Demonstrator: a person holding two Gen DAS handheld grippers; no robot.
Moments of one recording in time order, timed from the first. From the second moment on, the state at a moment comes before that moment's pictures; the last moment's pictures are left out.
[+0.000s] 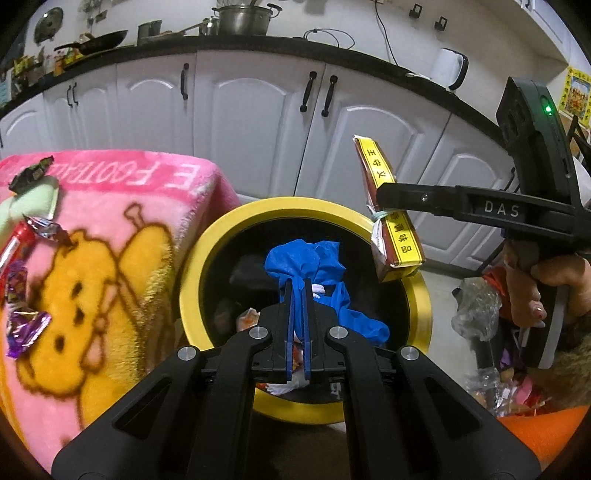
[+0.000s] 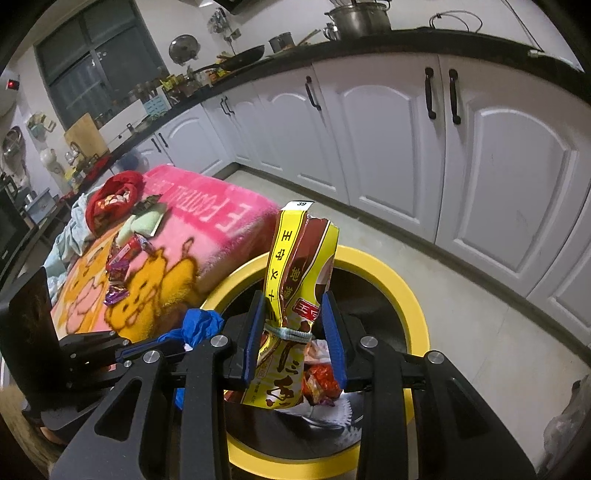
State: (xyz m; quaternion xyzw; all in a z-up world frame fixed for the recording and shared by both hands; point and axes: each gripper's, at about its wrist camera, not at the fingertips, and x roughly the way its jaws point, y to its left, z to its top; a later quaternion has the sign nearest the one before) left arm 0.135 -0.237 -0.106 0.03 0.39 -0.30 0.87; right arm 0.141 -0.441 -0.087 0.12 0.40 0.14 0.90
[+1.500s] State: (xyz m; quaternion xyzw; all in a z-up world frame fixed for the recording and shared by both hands) left arm 0.100 -0.064 -0.030 -0.08 0.28 -0.12 0.95; right arm 0.146 -0.331 -0.013 0.07 0.35 0.22 0.91
